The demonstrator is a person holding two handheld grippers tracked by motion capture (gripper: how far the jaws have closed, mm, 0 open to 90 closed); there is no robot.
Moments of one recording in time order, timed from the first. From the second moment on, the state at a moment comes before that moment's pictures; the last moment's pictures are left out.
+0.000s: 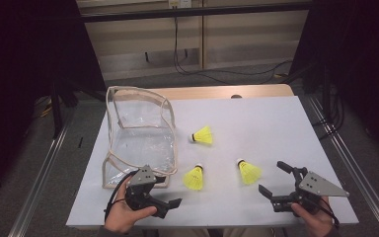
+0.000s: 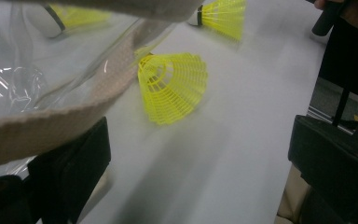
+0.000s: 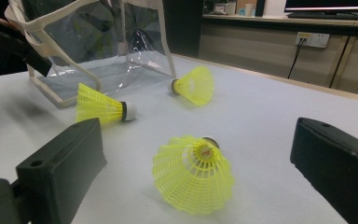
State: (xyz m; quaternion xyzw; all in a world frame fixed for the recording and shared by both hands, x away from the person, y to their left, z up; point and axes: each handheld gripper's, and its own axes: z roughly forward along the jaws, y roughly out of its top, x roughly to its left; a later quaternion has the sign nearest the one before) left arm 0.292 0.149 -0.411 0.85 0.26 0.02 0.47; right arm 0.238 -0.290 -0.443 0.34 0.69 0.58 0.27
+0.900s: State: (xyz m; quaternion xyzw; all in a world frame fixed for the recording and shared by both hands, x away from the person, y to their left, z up) left arm 0.294 0.166 -0.412 0.84 0.27 0.04 0.47; right arm 0.236 -0.291 -0.442 0.34 0.69 0.58 0.27
